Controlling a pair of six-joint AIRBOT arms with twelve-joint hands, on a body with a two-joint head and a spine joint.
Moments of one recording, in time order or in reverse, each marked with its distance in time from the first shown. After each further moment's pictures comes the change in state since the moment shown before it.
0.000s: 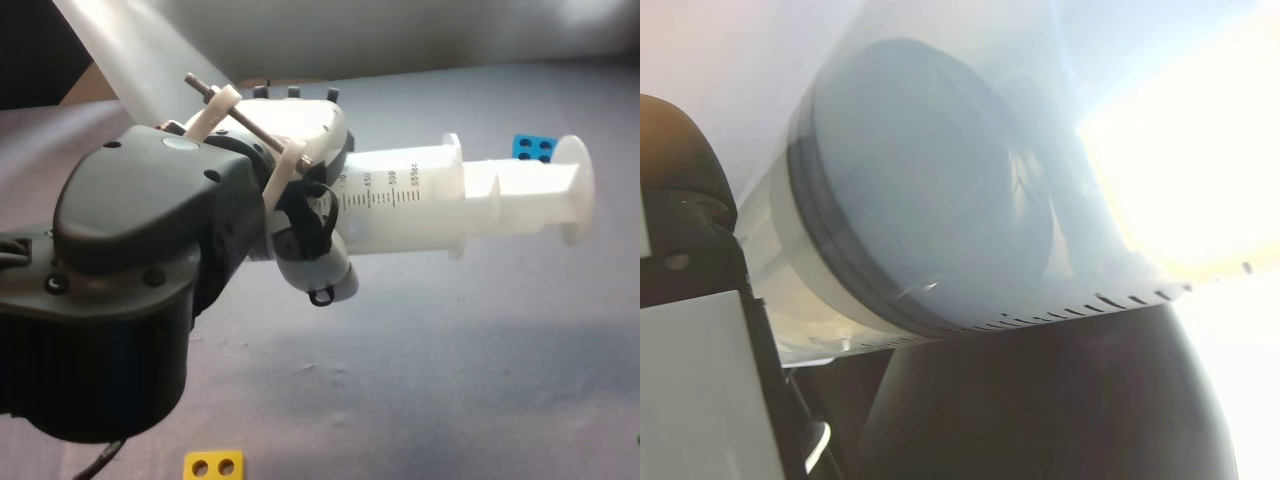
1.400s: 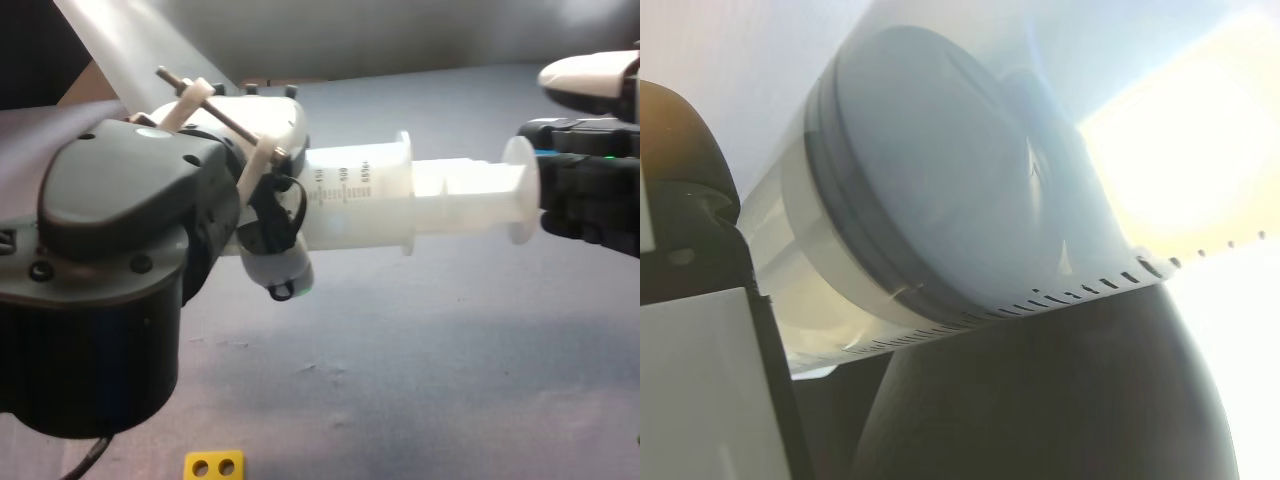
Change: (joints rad) left arm -0.015 0.008 -0.006 -0.044 -0.080 0.034; right arm 0.027 -0.213 -0.092 -0.026 -0.136 -0.122
